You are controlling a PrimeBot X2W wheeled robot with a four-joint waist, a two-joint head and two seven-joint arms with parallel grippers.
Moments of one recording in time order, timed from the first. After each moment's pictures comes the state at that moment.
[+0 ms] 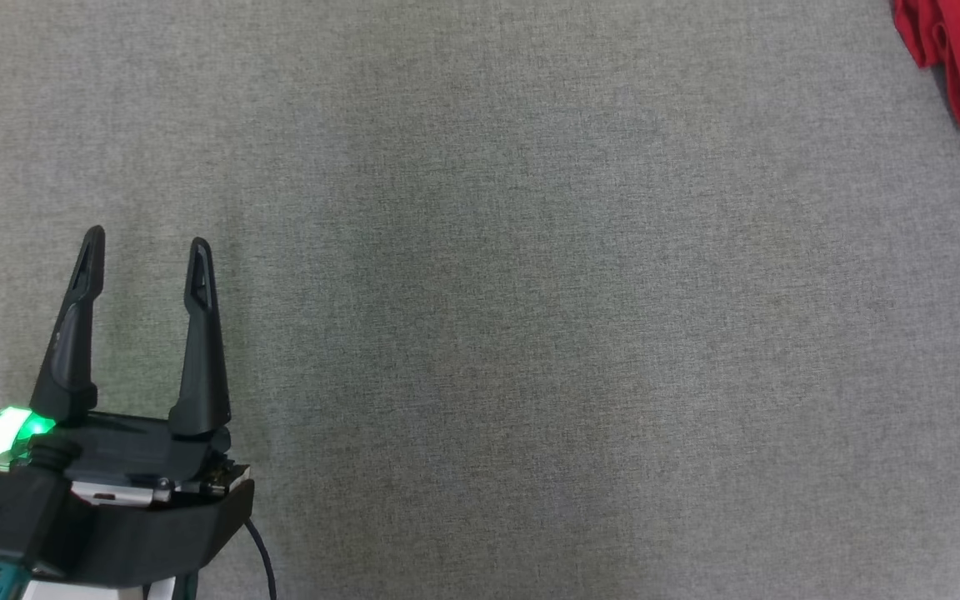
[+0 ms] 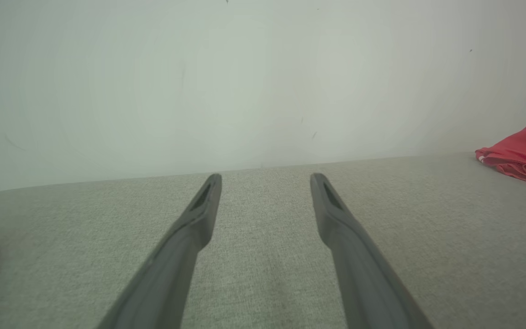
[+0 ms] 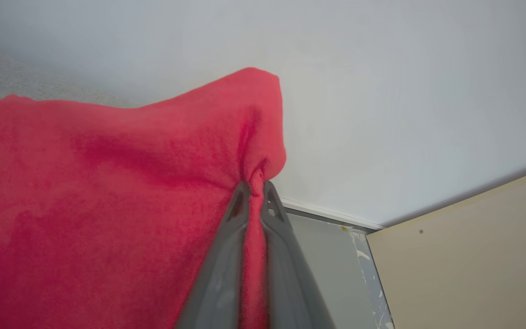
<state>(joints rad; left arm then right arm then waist) -0.22 0.12 -0.01 -0.23 -0.12 -0.13 -0.26 -1.25 -0.86 0.52 1.04 0.34 0.13 -0.13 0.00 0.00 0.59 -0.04</state>
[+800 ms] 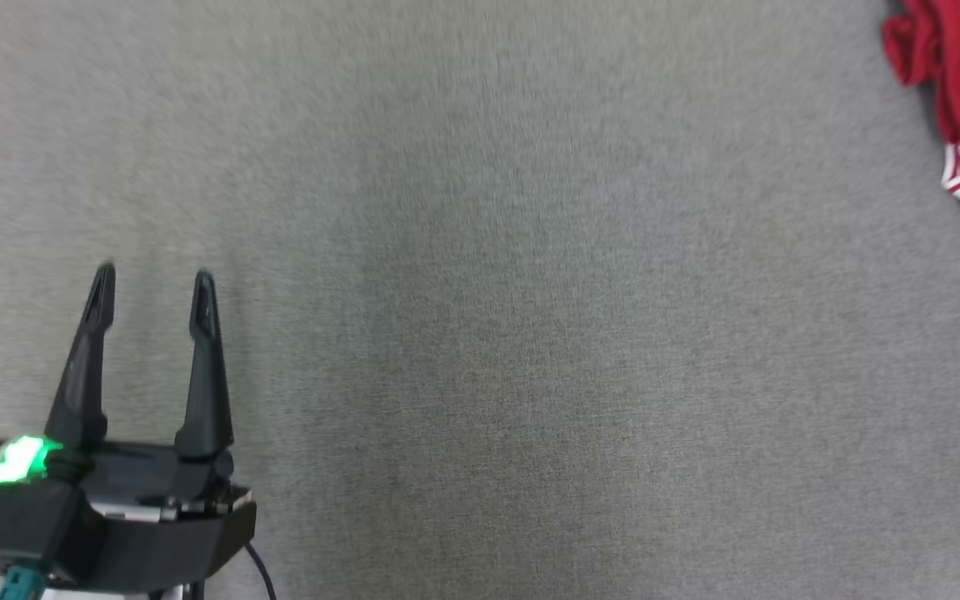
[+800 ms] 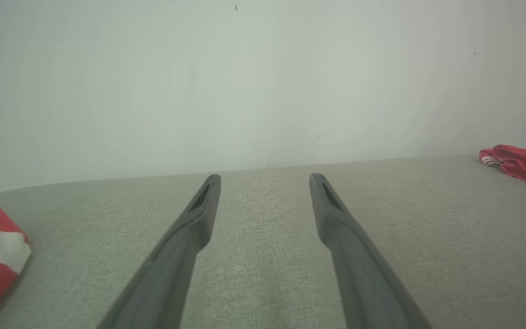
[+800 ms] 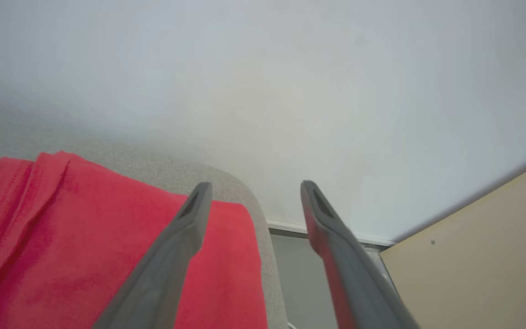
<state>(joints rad) -0.18 0.10 0.01 -0.20 -0.11 -0.13 -0.26 -1.16 -0.82 0.44 1.04 0.37 0.13 -0.25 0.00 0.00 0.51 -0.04</state>
